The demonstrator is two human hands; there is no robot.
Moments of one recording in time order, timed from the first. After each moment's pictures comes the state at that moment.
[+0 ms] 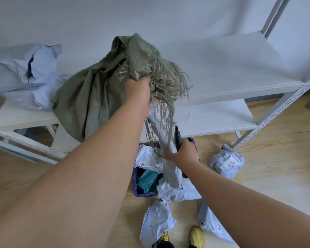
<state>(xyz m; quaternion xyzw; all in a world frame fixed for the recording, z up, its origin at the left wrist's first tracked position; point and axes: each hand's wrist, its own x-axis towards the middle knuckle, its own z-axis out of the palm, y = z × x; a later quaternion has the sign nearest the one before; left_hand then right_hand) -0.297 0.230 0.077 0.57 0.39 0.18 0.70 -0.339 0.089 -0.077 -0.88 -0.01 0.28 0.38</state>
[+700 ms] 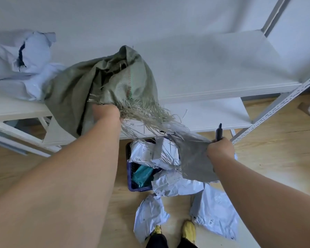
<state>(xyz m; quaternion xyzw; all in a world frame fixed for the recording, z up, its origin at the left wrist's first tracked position) -0.333 0.316 -0.002 0.63 0.60 0.15 0.47 -0.299 0.009 -0.080 -0.90 0.20 0.18 0.35</state>
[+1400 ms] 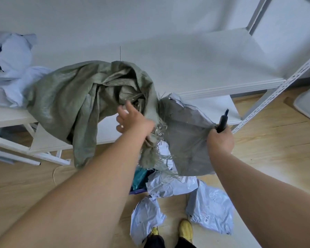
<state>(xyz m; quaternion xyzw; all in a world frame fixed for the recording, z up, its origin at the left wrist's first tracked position) -0.320 0.211 -0.004 0.85 0.43 -0.07 0.28 -0.290 0.003 -0.056 -0.82 0.25 0.04 0.51</state>
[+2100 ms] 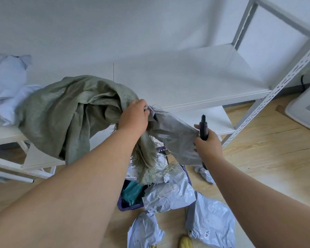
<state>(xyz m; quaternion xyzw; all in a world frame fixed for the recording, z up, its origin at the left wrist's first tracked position) -0.280 0.216 0.013 0.97 0.16 0.07 0.19 -0.281 -0.001 -0.036 -0.81 0.12 0.12 0.56</state>
